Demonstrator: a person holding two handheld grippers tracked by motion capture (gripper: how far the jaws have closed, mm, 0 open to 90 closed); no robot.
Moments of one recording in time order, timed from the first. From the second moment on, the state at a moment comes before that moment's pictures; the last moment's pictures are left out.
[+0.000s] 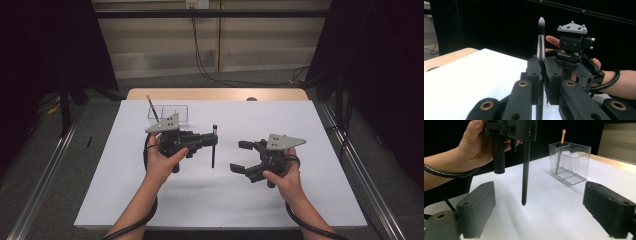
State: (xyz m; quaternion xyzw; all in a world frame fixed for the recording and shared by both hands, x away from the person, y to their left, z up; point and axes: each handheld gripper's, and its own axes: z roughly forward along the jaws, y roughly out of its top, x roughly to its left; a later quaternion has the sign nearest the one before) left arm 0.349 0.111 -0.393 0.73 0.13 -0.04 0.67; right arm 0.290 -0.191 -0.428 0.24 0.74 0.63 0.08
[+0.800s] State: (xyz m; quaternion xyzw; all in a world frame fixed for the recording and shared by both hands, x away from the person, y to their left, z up) left arm 0.352 0.127 -0.395 0.73 0.15 -0.02 0.67; right arm 0.279 -0.229 -0.437 0.26 0.74 0.61 0.11
